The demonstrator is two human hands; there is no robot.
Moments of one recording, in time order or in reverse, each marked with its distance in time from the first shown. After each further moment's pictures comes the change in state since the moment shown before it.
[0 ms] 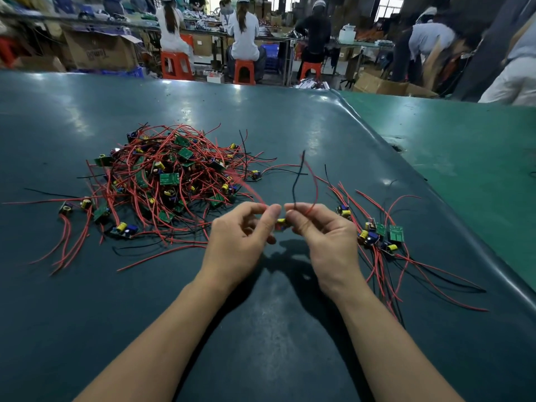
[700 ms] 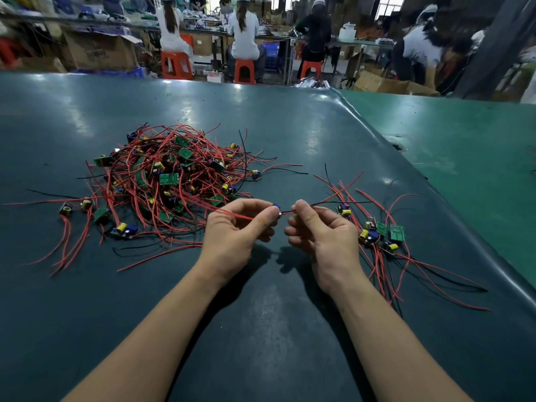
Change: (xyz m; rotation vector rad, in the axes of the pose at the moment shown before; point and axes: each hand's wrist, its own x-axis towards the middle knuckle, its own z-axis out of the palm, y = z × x) left_hand 0.006 0.005 -0.001 -0.389 -0.006 -0.159; right_hand 0.002 -0.006 0.002 0.256 0.119 0.343
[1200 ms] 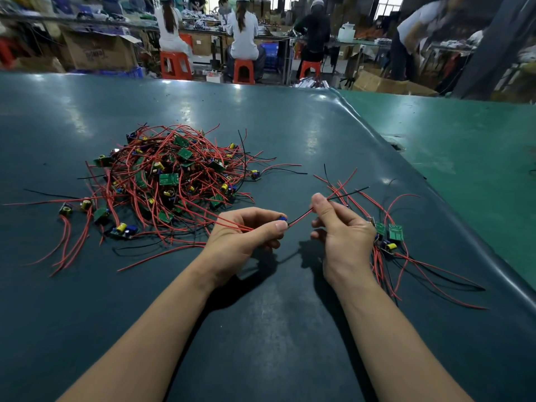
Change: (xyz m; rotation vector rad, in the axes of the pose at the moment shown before) left_hand -0.002 0.007 -0.002 -0.048 -0.200 -0.194; right_hand 0.012 -0.001 -0.009 -0.068 0.221 -0.178
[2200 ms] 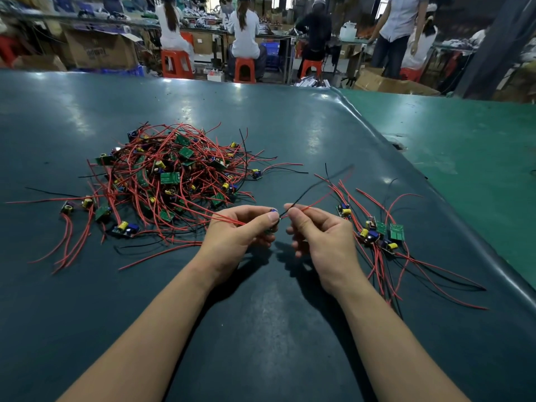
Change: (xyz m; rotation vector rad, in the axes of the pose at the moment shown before) left_hand 0.004 -0.004 -0.003 -0.092 0.099 -0.041; right_hand -0.012 0.003 0.001 -0.150 -0.370 0.044
